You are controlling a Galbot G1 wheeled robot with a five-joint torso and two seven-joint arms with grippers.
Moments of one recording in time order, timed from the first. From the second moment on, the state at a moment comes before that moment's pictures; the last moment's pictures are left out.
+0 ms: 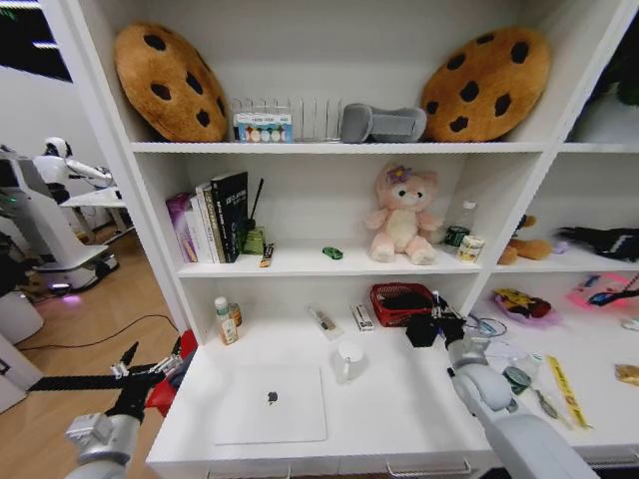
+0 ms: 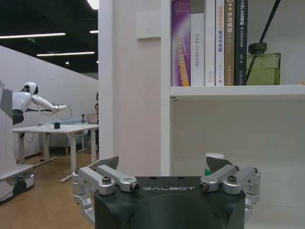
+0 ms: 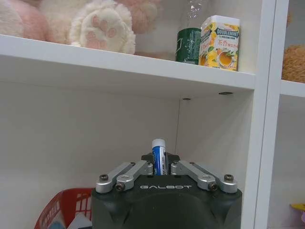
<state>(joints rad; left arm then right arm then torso) 1.80 -1.09 -0.83 -2.19 -0.55 -0.06 -0.20 -1.09 0.90 0.46 1.63 0.55 0.02 0.29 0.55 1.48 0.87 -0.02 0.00</state>
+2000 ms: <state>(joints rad) 1.80 -1.09 -0.83 -2.19 -0.55 -0.06 -0.20 -1.62 0.99 0.57 2.00 0.58 -0.09 0.37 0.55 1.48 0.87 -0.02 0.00</state>
